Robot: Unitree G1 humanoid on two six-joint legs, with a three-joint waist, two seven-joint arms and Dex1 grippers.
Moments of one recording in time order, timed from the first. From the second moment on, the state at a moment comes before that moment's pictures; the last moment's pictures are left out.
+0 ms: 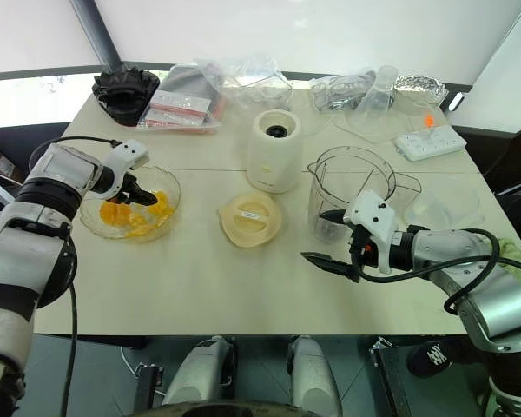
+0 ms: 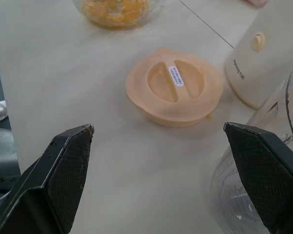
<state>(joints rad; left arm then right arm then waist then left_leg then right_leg) -1.16 0.65 -0.37 1.07 0.16 0.64 -1.04 -0.13 -0.88 -0.08 -0.51 0.54 0.65 0.87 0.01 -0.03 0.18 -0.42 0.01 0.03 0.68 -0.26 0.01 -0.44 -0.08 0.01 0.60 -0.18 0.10</state>
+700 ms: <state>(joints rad) -1.01 0.70 -0.41 0.80 0.19 0.71 -1.35 -0.13 -0.88 -0.07 -0.52 0.52 0.64 0.87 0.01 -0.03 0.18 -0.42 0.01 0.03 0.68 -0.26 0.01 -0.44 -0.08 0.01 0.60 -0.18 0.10</state>
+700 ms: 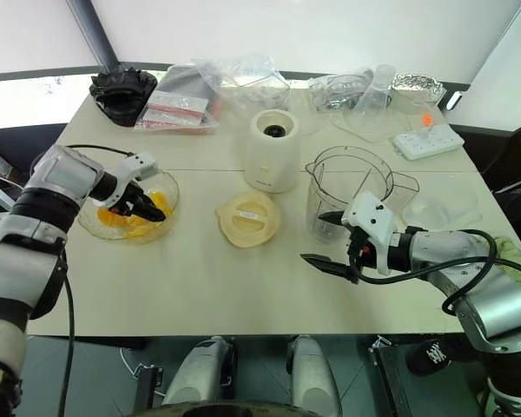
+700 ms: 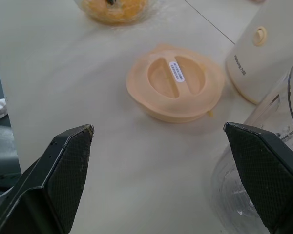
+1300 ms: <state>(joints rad) -1.05 0.79 -0.51 0.92 0.33 0.22 -1.46 -0.13 -0.85 -0.05 -0.52 0.51 0.63 0.86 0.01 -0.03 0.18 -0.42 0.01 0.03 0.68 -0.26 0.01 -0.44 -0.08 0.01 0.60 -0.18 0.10</state>
